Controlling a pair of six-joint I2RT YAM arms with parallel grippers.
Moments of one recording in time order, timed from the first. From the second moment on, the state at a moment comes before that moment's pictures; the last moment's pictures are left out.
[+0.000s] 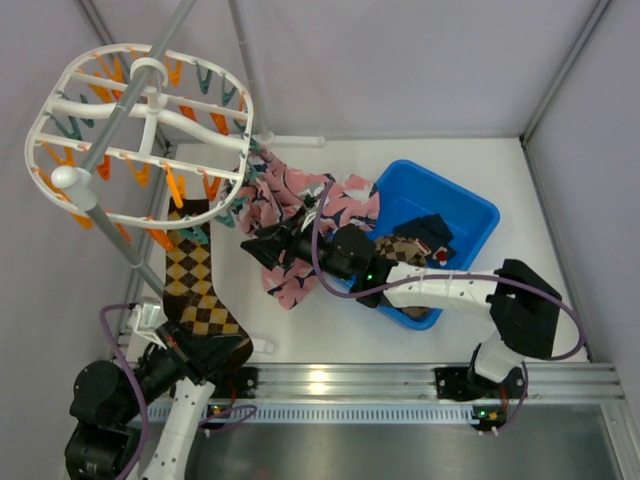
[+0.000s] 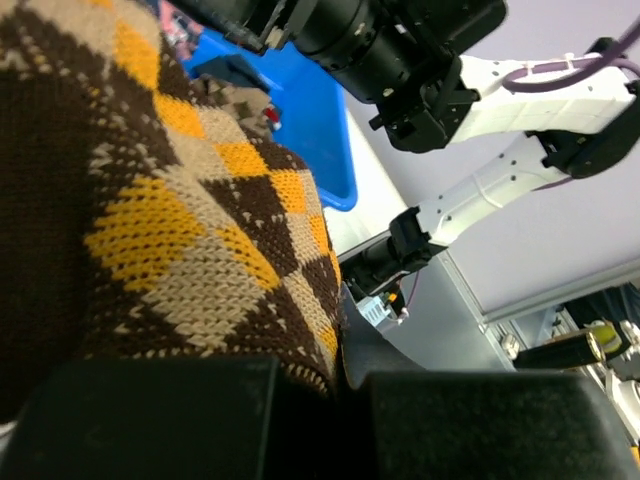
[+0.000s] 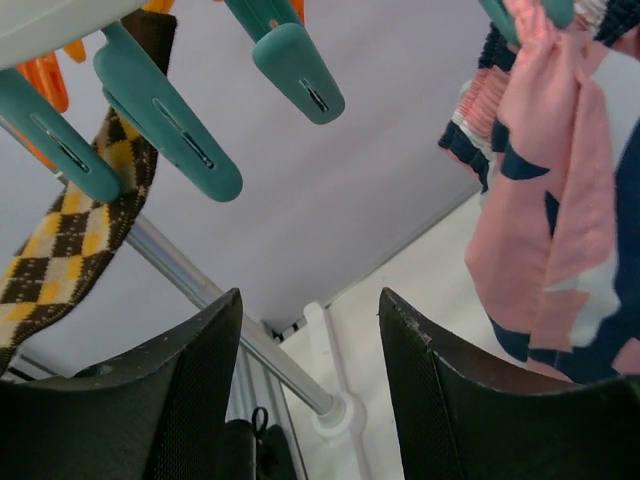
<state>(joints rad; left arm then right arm) -0.19 0.03 1.02 -1.02 0.61 -0.71 1.14 1.58 1.07 0.66 0.02 0.55</state>
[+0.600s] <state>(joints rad) -0.19 0.03 1.01 -1.14 0.50 -0.70 1.15 1.97 1.36 1.13 -0.11 0.60</state>
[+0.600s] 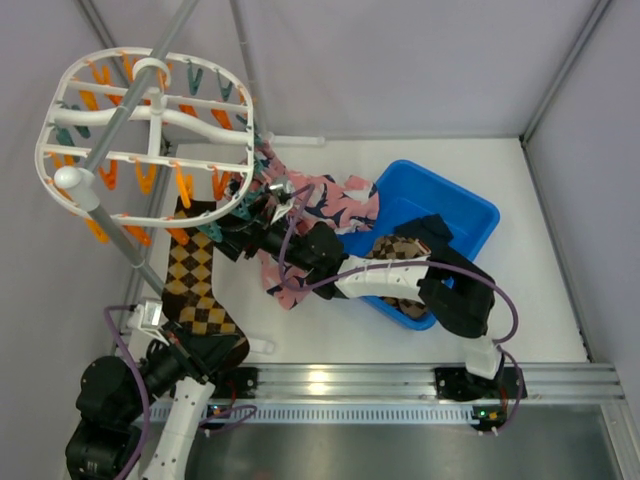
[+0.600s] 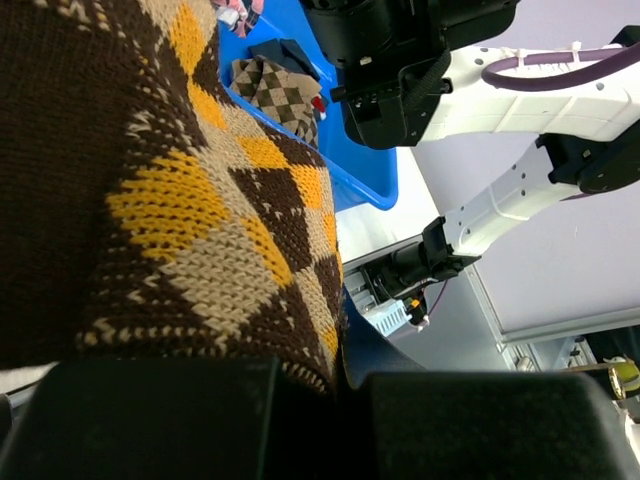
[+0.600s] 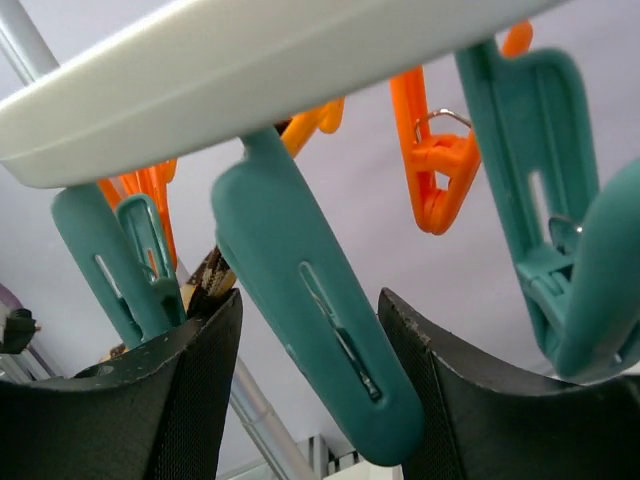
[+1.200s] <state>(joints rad) -0.19 0.03 1.00 -1.19 0.45 -0.68 1.15 1.92 1.13 1.25 -0.14 0.60</state>
